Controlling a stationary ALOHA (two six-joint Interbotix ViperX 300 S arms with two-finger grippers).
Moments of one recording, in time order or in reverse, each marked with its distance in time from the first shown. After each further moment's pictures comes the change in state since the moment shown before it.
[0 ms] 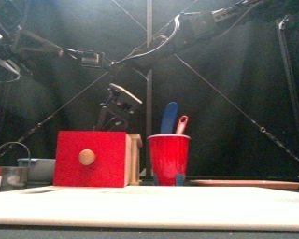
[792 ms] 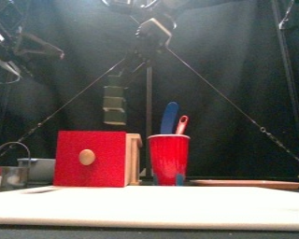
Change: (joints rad) left arm 0.028 0.000 -0.006 -0.002 0.000 0.005; right arm 0.109 -0.408 0.178 0.012 0.209 0.123
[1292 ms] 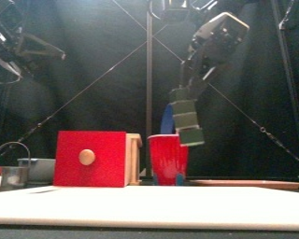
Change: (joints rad) left arm 0.025 0.000 0.000 0.000 0.000 -0.005; right arm 0.075 -0.123 0.341 -0.063 -0.061 0.273
